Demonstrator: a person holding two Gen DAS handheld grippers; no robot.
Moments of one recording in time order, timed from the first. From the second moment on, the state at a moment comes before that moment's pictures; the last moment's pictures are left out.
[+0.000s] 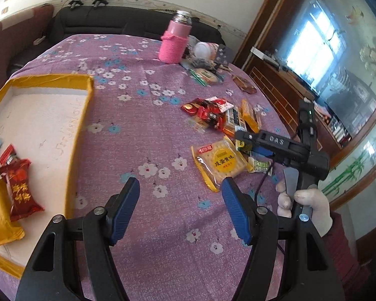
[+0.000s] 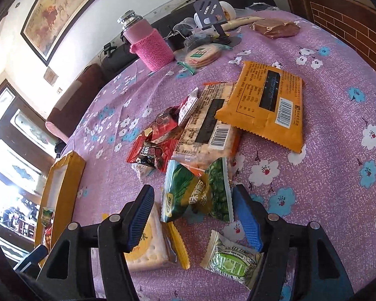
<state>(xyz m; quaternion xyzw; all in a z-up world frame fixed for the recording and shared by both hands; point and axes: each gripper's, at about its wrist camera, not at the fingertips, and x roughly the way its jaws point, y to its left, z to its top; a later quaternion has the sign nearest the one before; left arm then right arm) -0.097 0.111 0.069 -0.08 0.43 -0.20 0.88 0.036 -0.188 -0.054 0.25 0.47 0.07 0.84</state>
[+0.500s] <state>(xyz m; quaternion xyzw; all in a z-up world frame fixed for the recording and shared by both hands) -0.038 0.004 0.044 0.10 0.42 -0.29 0.85 0.038 -0.188 -0.055 0.21 0.45 0.07 0.86</state>
